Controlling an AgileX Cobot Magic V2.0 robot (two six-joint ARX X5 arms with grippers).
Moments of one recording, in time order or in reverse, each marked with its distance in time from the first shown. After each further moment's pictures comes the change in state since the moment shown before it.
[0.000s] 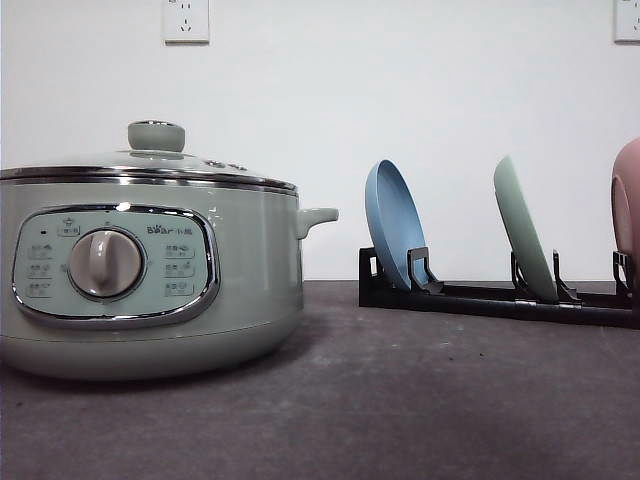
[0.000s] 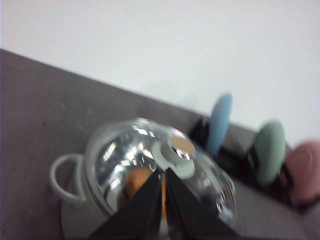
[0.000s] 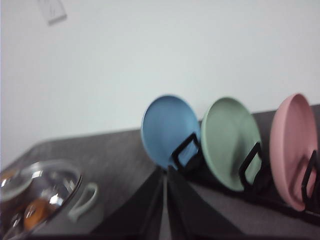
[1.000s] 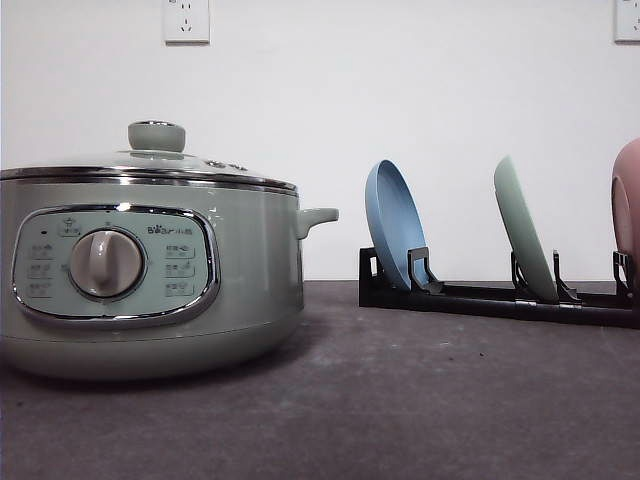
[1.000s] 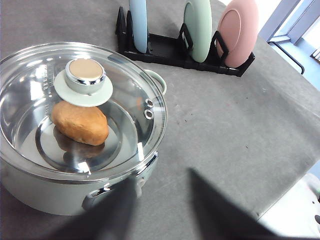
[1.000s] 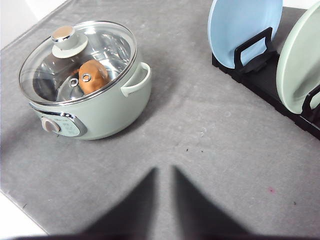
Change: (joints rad) left_arx -0.146 0.330 0.362 -0.441 0.224 0.394; right_arx 0.068 0.414 0.432 -0.592 -0.210 -0.383
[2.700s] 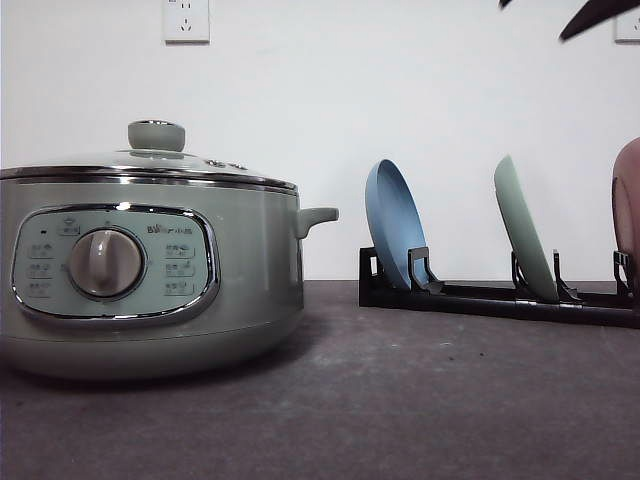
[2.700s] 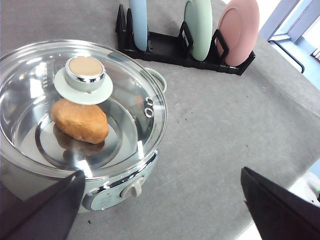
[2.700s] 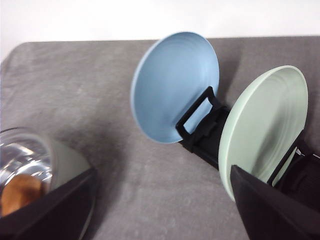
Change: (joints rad) left_arx 0.000 0.000 0.000 -0.008 0.000 0.000; right_arx 0.000 0.821 0.526 0.275 0.134 0.235
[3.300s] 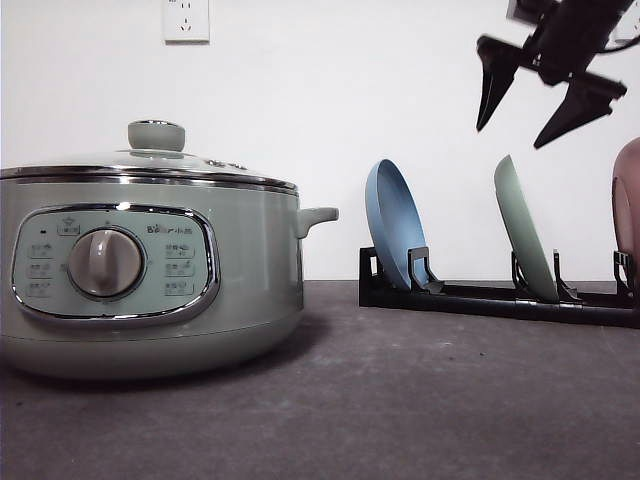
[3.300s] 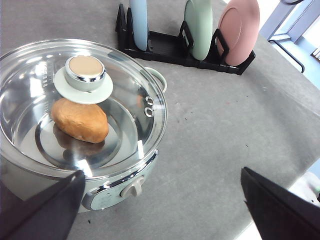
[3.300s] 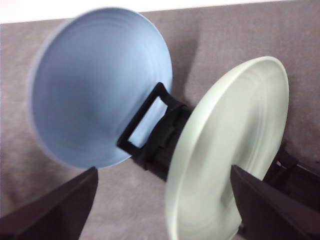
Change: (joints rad) left_arx 0.000 0.000 0.000 -0.002 0.000 0.000; right_arx 0.000 0.316 0.093 0.111 0.127 0.013
